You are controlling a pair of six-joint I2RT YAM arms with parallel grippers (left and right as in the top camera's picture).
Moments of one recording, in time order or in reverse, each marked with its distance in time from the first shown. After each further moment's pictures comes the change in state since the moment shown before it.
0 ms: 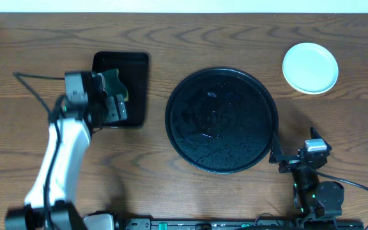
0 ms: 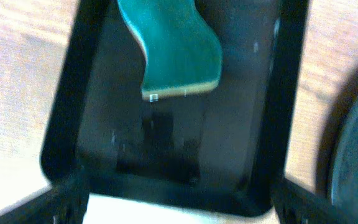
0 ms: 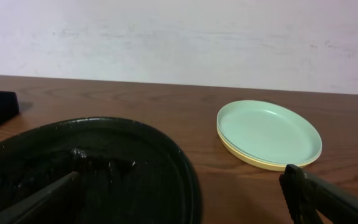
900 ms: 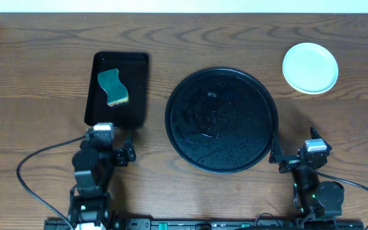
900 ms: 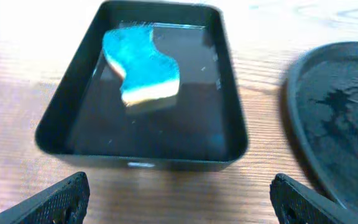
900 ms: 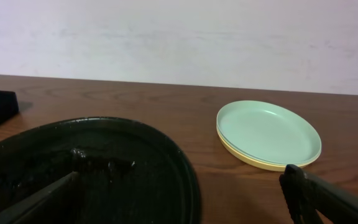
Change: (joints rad) left arm -0.045 -0.843 -0.754 0.469 0.032 0.086; right arm 0.000 0.000 0.000 0.000 0.000 -0.003
